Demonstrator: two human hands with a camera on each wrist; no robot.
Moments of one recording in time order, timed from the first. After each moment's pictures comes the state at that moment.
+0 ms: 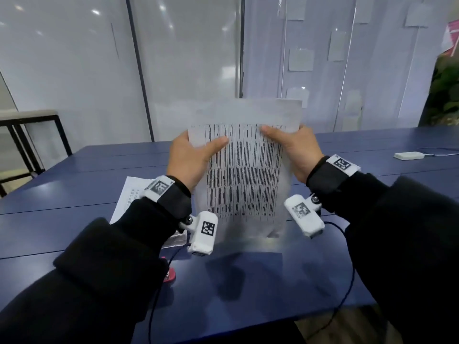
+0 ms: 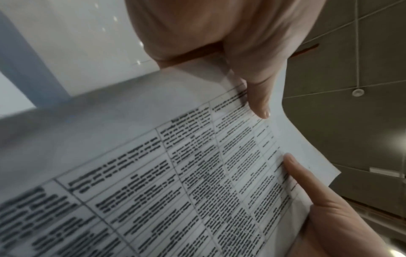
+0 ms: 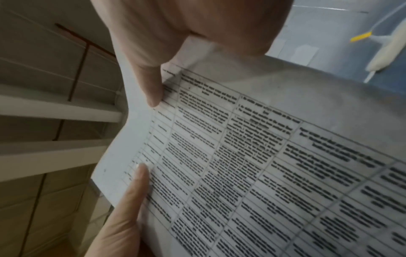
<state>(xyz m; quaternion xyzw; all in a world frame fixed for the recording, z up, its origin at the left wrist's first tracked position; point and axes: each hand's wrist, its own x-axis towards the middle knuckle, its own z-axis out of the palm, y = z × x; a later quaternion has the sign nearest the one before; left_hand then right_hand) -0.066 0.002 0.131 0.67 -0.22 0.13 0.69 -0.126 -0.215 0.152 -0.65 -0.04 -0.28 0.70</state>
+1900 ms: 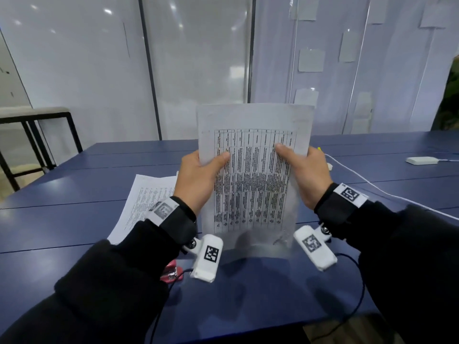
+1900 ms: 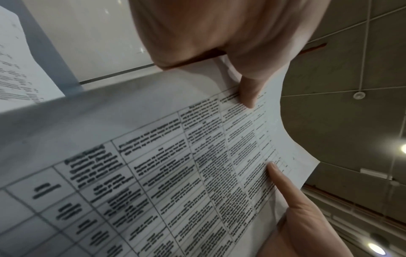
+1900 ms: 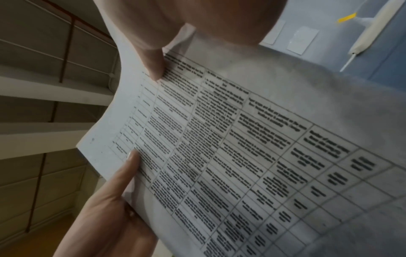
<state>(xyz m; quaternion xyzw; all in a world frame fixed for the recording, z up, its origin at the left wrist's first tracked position) -0.088 0.014 0.105 0.65 -0.21 0.10 0.73 -0.135 -0.203 0.114 -0.63 -0.02 -0.30 0.71</state>
